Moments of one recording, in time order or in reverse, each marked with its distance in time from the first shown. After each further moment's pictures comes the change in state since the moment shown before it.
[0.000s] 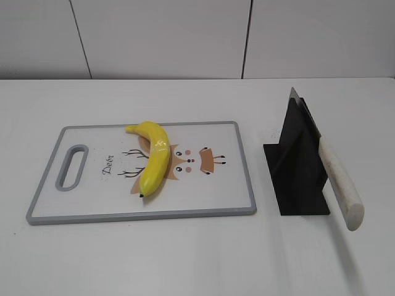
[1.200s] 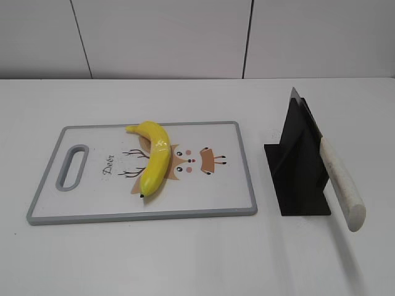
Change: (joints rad) left arm 0.000 0.000 0.000 0.000 0.000 0.000; right arm 0.036 0.010 0.002 0.011 0.001 0.008
